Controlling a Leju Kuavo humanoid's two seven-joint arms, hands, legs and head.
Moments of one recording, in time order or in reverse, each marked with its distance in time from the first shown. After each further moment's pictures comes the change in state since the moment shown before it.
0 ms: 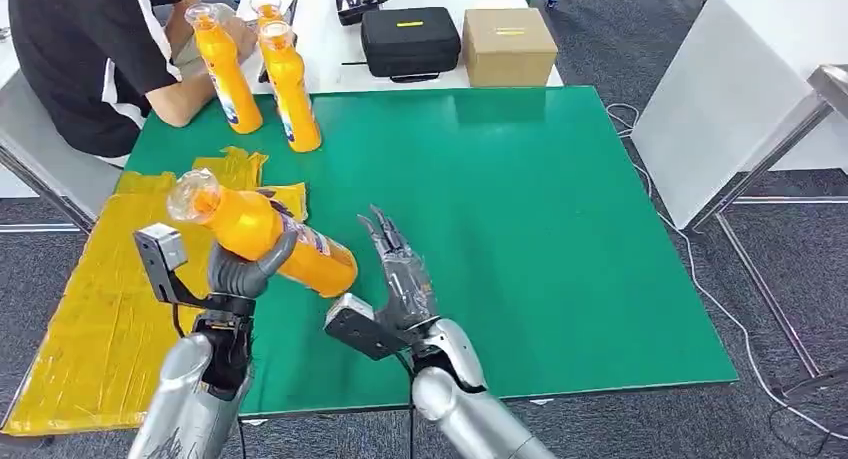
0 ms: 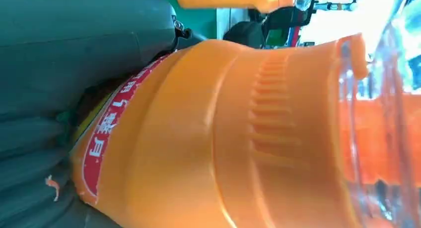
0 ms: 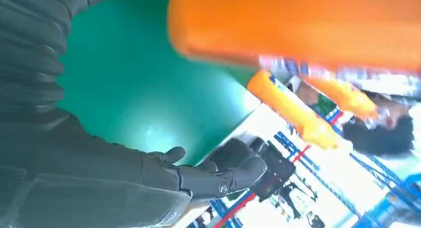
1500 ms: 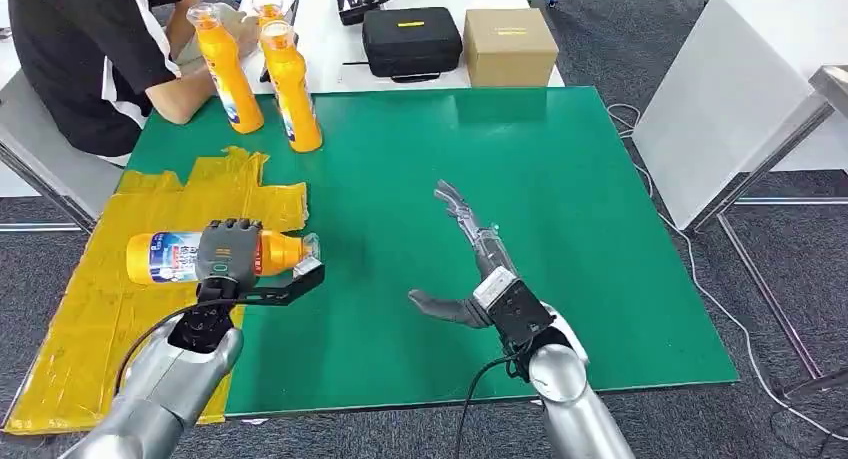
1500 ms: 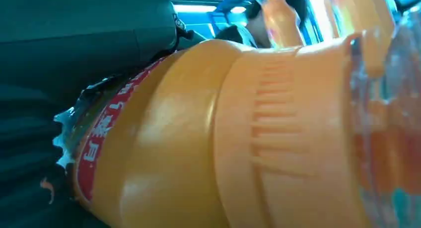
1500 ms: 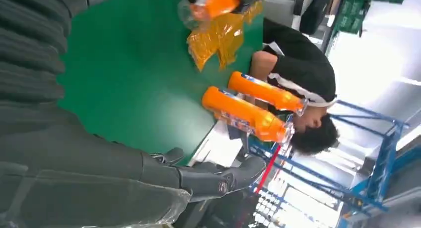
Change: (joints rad) left arm -0.285 0.134 -0.213 0.575 -1.797 0.371 0.596; right arm 0.139 -0.172 -0.272 -0.491 -0.379 0.608 -0.082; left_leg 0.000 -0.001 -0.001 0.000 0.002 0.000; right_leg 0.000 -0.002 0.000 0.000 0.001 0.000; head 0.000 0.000
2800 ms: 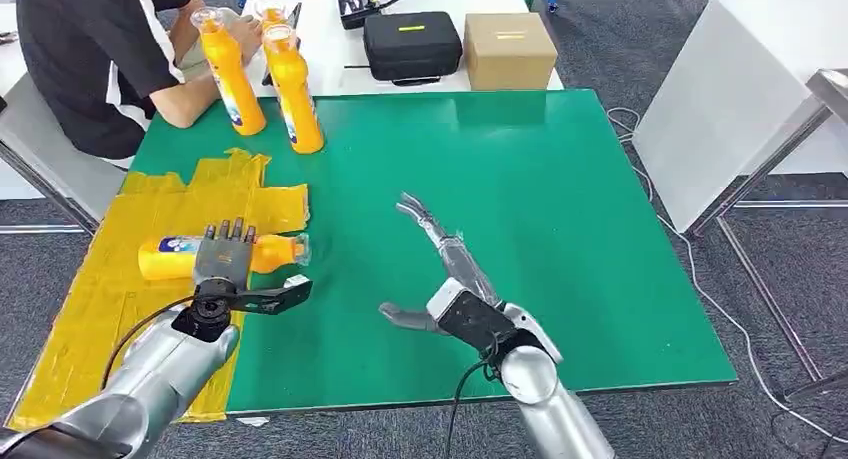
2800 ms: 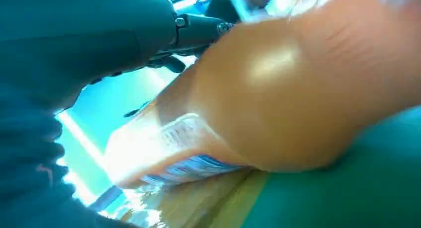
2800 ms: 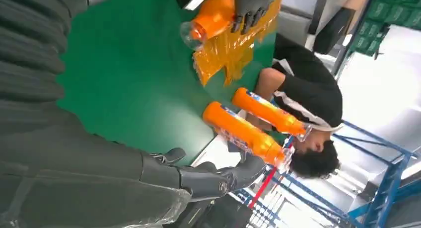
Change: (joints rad) left arm -0.123 -0.002 -0.102 0.260 -0.001 -0.118 0.052; right arm -0.012 0.039 0.050 0.053 0.125 -0.013 0.007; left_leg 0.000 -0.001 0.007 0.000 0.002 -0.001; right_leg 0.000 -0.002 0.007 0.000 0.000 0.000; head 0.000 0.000
